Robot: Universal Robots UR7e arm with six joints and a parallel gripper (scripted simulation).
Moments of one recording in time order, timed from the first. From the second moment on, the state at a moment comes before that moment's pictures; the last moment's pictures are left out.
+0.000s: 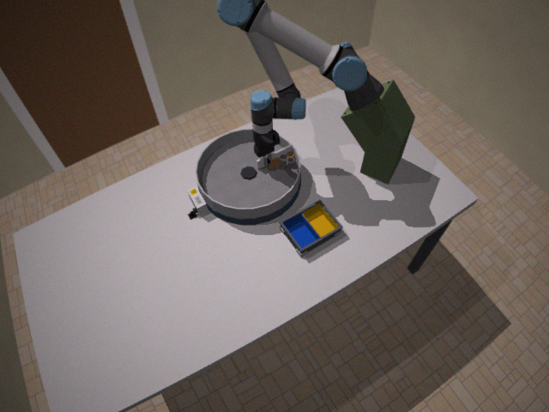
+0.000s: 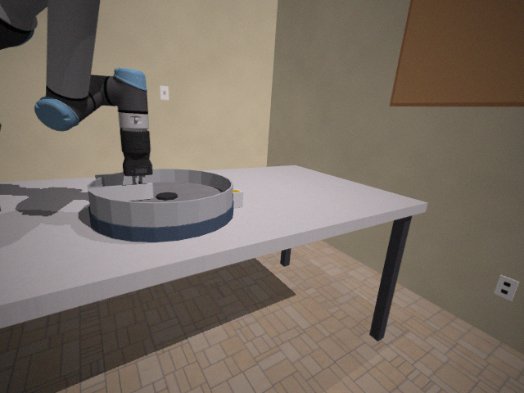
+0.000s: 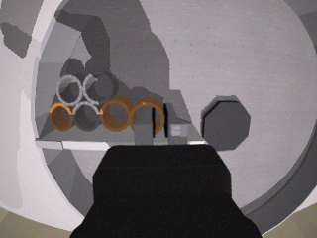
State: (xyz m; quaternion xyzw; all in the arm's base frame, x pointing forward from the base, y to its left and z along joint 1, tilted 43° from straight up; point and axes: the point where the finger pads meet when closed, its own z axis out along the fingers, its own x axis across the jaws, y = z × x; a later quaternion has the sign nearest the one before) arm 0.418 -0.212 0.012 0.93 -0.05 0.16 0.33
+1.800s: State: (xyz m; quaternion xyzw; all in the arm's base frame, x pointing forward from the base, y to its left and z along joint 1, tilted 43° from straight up) arm 0.414 -0.203 0.022 0.93 -0.05 0.16 0.33
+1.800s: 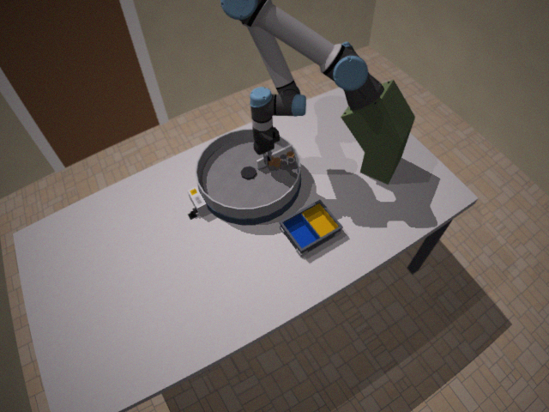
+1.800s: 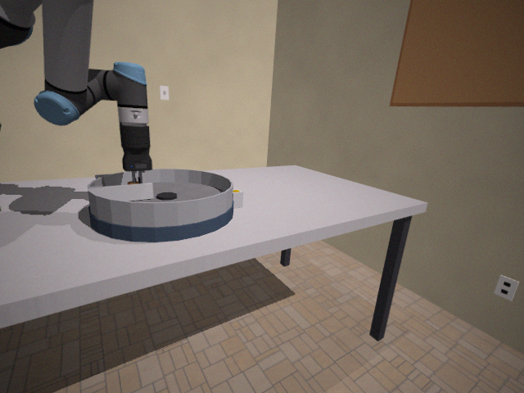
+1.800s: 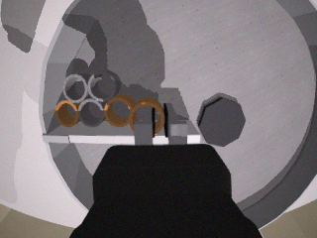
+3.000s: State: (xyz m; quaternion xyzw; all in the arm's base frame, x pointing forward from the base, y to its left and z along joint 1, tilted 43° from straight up) arm 0.396 -0.159 0.074 0.93 -0.05 0.16 0.33
